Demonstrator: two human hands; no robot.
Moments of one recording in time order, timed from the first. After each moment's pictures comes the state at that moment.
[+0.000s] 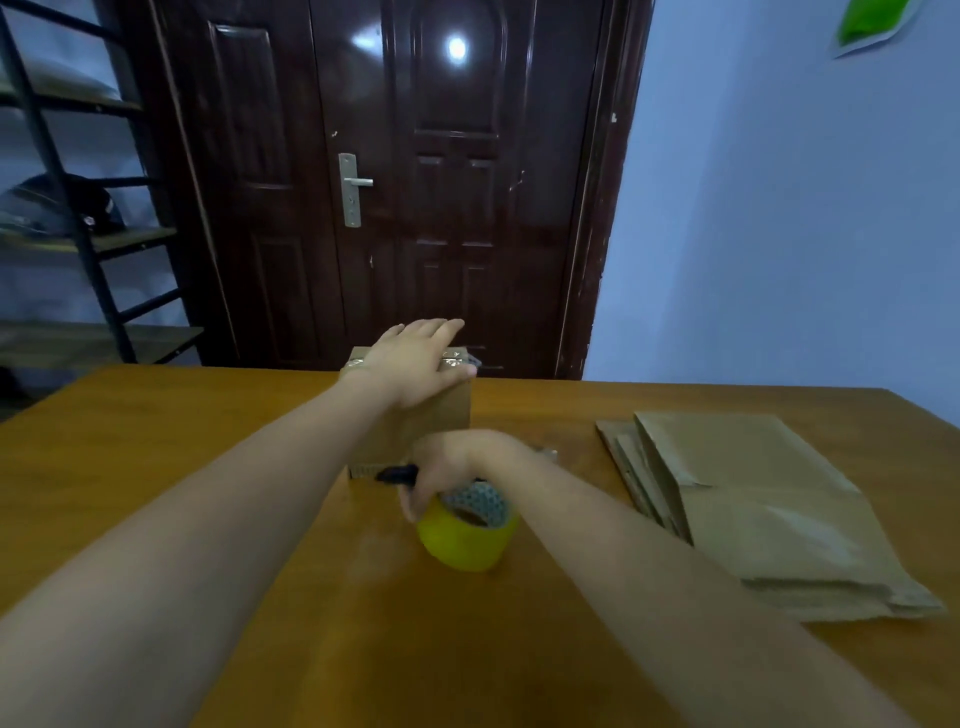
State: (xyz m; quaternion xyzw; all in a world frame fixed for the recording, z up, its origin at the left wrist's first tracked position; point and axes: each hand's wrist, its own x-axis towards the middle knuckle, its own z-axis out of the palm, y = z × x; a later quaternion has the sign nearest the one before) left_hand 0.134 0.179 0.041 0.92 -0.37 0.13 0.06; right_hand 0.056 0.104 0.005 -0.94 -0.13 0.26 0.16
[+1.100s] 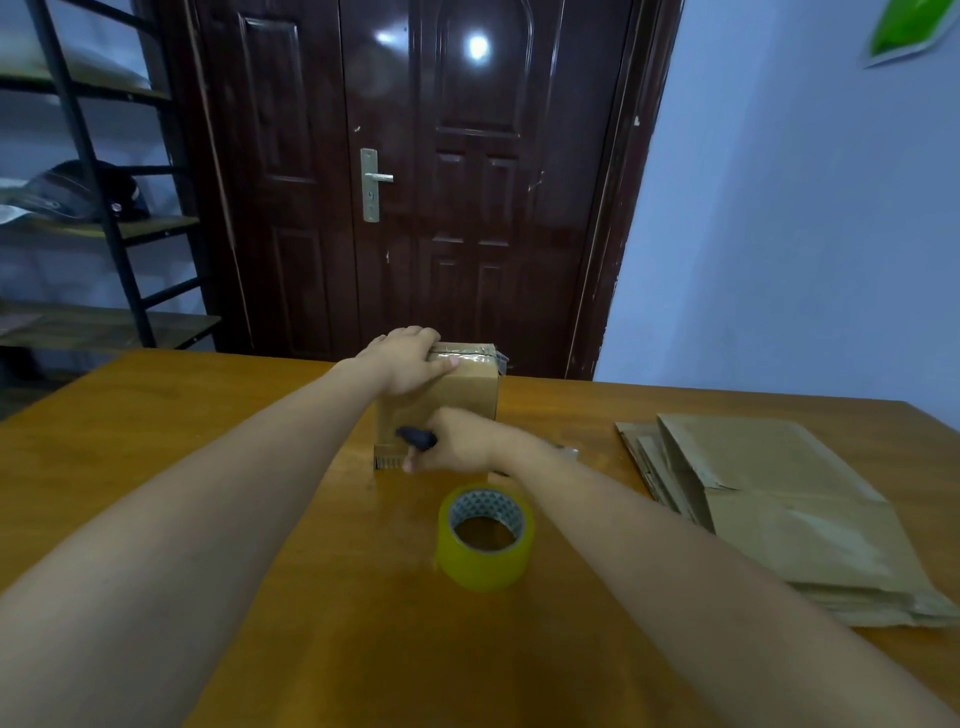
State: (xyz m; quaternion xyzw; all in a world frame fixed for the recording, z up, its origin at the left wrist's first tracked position) left_hand 0.151 0.215 0.039 0.95 -0.29 0.04 0.13; right_hand 0.050 0.118 0.009 -0.95 -0.10 0.12 0.27
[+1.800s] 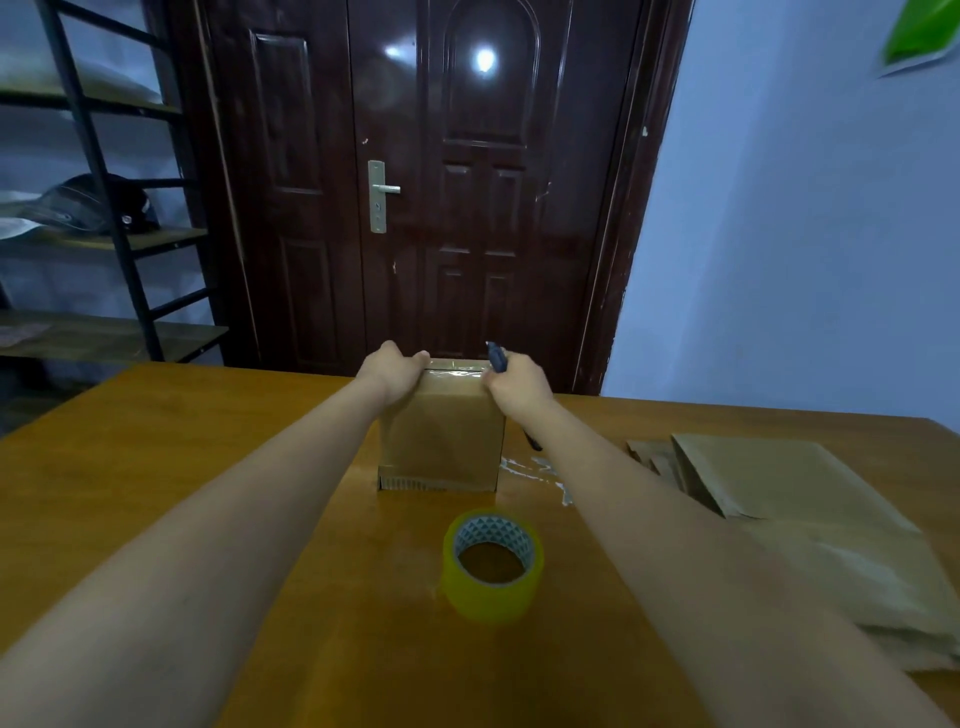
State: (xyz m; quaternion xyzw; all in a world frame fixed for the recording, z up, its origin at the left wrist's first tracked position) left_hand 0.164 0.213 0.031 0.91 -0.06 -0.01 0.42; right_hand 0.097 0.068 0.029 -0.89 0.10 -0.14 0.42
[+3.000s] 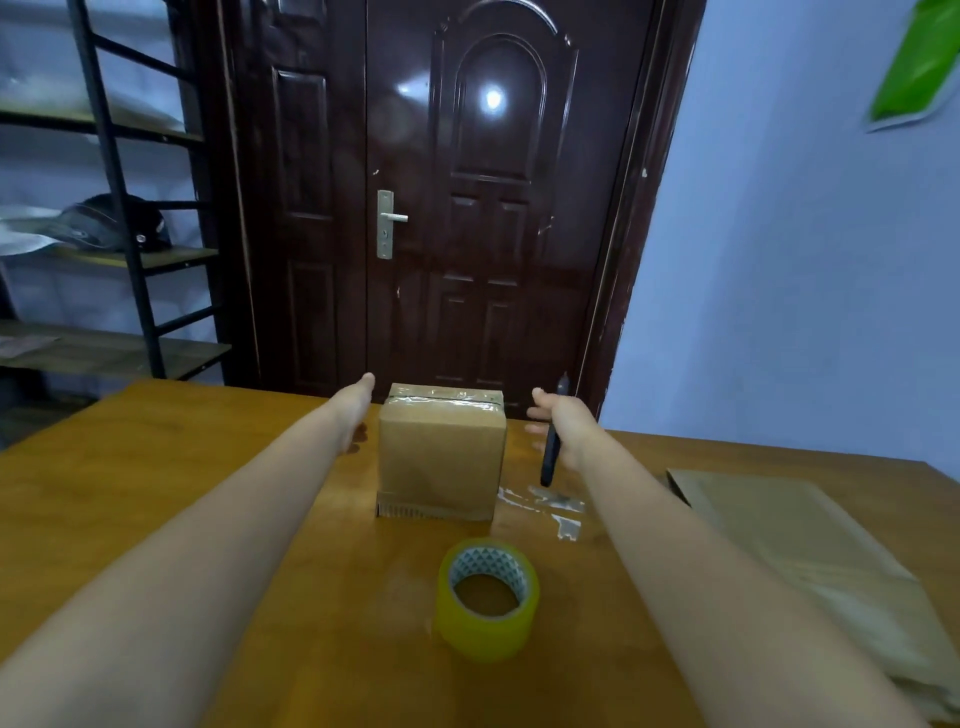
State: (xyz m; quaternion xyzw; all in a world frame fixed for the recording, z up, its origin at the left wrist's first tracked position) left_hand 0.171 0.249 0.017 0.77 0.10 -0.12 0.62; right_hand 0.097 0.019 0.025 -0.69 0.24 -0.09 0.68
